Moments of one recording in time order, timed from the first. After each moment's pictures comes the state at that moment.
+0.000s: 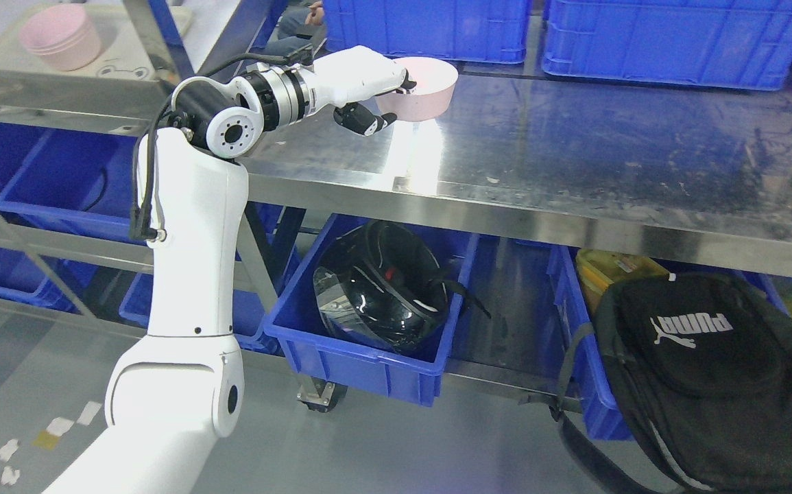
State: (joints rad) left arm -0.85 0.00 0.03 -1.26 -1.04 -0.64 -0.92; right arm 0.00 0.00 0.05 0.00 0.05 -0.08 -0.03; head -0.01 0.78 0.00
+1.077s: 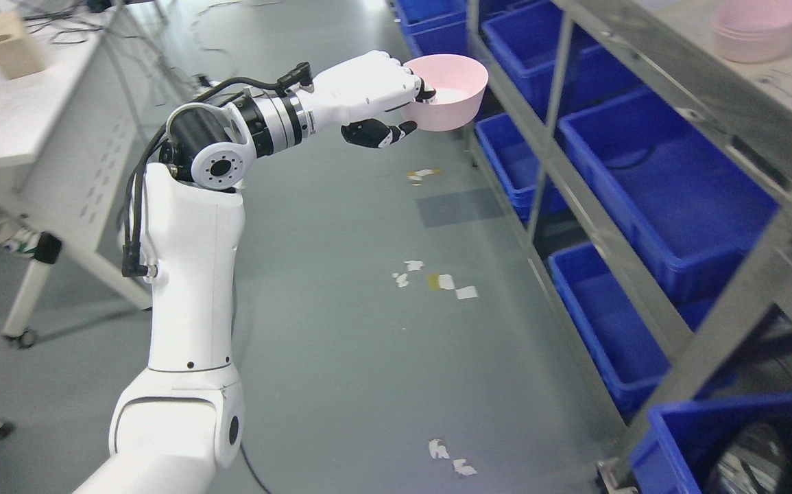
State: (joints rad) left arm -0.74 0.00 0.03 -1.40 -0.87 -0.76 -0.91; right arm 0.00 0.00 0.05 0.00 0.05 -0.08 -0.03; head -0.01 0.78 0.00
